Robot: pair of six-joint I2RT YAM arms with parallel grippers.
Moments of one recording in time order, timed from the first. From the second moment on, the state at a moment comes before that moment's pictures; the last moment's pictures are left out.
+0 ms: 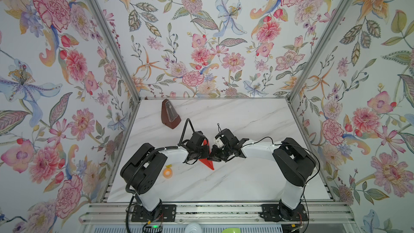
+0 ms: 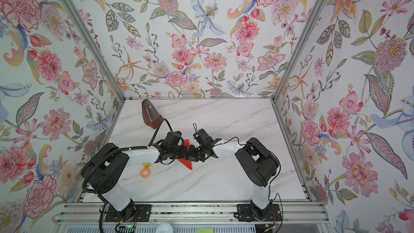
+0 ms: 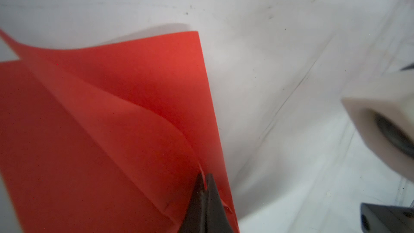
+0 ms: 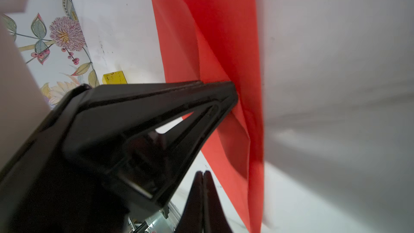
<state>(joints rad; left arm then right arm) -0.63 1.71 0.78 -0.02 0.15 -0.64 0.79 1.86 1.03 -0.12 -0.53 0.95</state>
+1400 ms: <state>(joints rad) -0.62 1.70 0.87 -0.18 0.19 -0.51 0.73 1.91 0.93 0.05 -0.59 0.95</state>
